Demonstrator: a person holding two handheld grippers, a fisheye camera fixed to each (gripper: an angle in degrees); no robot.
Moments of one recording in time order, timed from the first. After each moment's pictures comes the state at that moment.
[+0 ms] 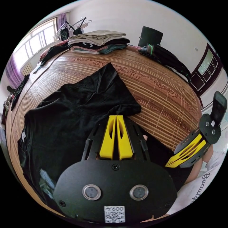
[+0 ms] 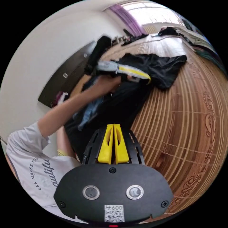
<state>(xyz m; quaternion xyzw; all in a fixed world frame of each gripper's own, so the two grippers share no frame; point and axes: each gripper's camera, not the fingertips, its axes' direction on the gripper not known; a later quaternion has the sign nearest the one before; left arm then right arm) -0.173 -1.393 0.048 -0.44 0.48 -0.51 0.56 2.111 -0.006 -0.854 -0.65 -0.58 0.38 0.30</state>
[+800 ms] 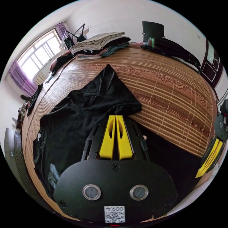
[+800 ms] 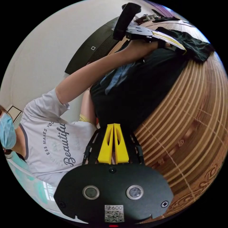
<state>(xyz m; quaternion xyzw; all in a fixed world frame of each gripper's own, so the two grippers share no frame) -0.161 -1.657 0.117 -0.48 0.41 -0.45 0.63 2.154 0.081 -0.908 -0.54 -0.73 0.40 0.15</state>
